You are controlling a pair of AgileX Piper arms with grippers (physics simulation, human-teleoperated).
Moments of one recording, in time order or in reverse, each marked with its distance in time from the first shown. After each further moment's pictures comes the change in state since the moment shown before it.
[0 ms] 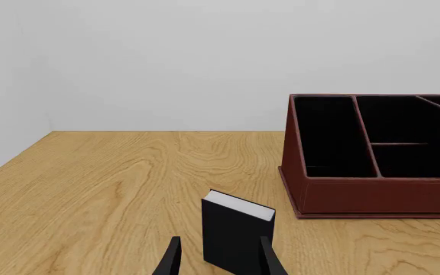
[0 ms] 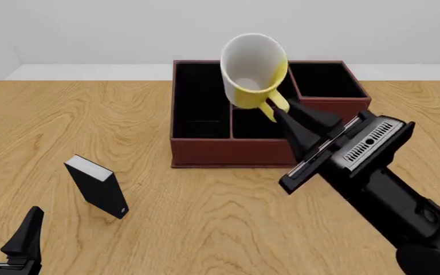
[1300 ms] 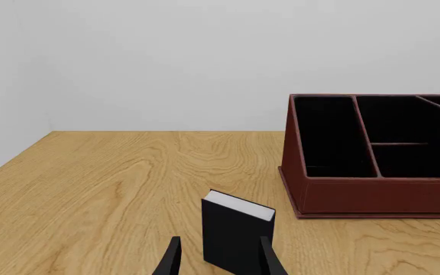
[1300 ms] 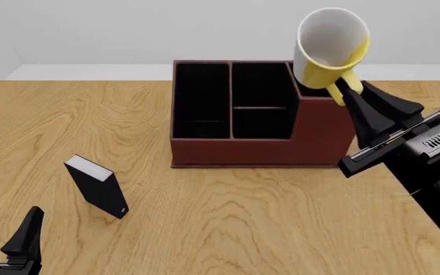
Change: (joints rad) left arm 0.000 0.000 0.000 0.000 0.000; right arm -0.232 -0.231 0.022 0.170 0.000
